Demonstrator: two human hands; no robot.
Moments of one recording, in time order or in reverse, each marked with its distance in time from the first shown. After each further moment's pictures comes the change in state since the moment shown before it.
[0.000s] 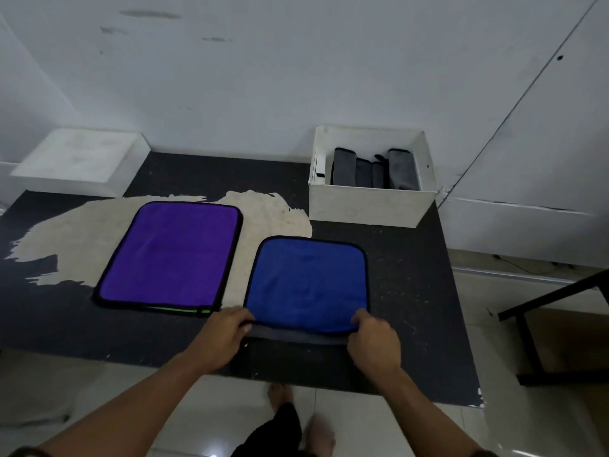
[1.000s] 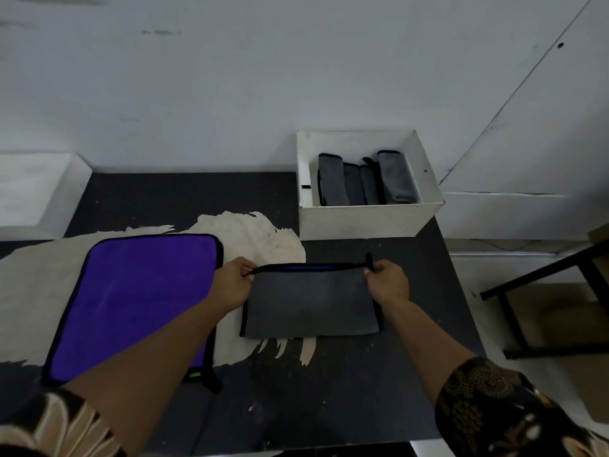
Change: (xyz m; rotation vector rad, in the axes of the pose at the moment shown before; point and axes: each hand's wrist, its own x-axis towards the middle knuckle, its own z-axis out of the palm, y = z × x) left_hand 0.185 -0.004 -0.060 -0.344 0.008 -0.350; right_hand 0.161 -0.020 -0.041 0.465 0.150 0.459
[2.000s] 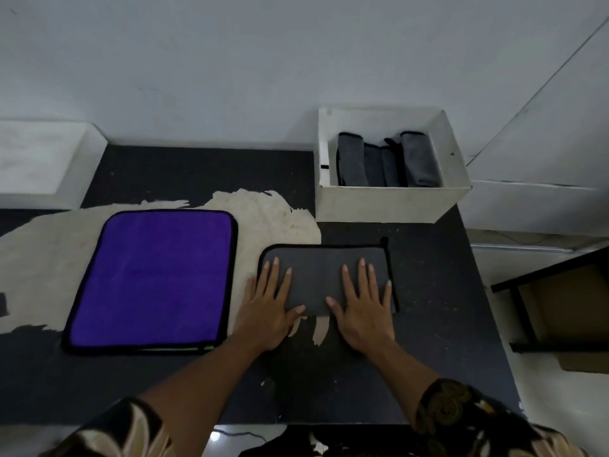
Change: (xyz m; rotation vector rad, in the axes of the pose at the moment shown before) left_hand -0.055 -0.050 0.073 0.760 -0.082 0.321; right_hand -0.069 0.047 0.072 -0.775 -0.093 -0.551
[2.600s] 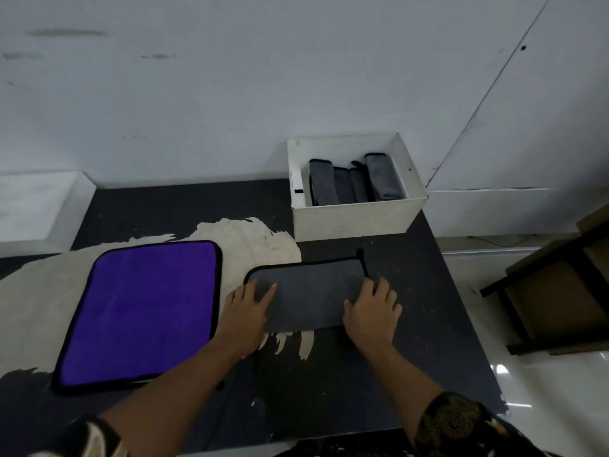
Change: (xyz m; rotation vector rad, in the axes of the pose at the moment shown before) left_hand 0.002 -0.007 -0.043 0.155 0.006 0.097; right_hand -0.008 0.014 -0.039 0.207 0.151 0.403
